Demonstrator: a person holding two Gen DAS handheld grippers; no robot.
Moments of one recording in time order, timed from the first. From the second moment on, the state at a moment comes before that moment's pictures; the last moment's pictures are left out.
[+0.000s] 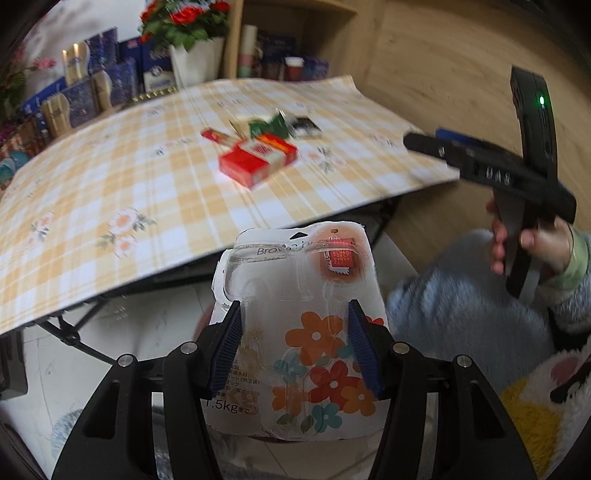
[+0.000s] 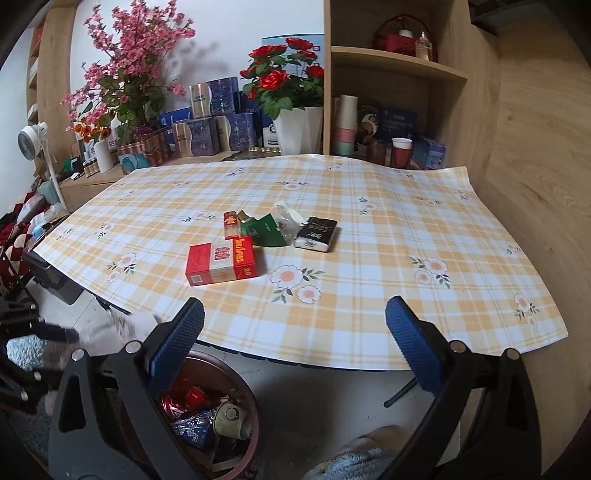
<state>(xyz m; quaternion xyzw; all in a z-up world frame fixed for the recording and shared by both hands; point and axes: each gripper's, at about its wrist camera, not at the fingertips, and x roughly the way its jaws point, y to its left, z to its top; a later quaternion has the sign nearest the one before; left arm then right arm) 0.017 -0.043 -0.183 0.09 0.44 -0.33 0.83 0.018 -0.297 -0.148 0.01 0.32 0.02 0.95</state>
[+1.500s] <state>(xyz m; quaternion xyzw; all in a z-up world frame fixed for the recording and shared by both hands) 0.082 -0.013 -0.160 0.00 0.38 -0.23 0.90 0.023 -0.306 -0.159 0.03 0.34 0.01 0.94</state>
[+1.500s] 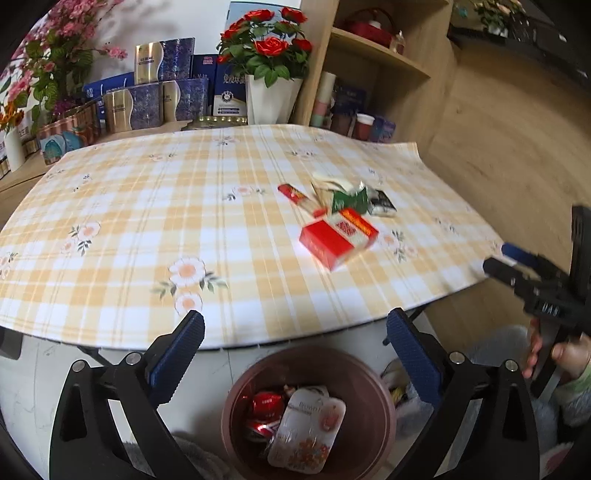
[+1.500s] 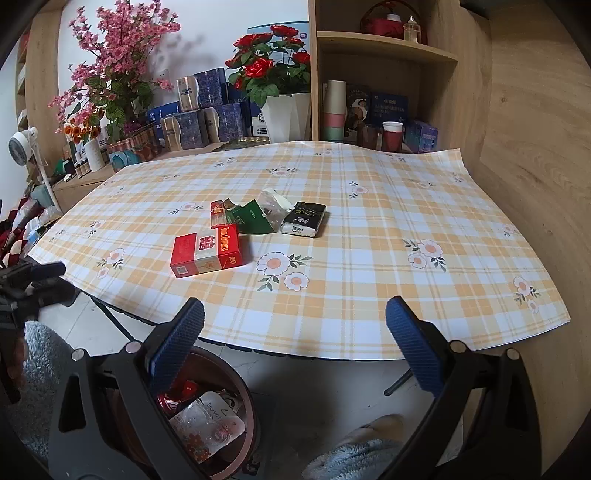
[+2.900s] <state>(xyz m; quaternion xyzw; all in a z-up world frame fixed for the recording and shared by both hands) 0.216 -0.138 -0.211 0.18 0.42 -0.40 0.80 0.135 -0.347 -0.180 0.06 0.36 0.05 0.93</state>
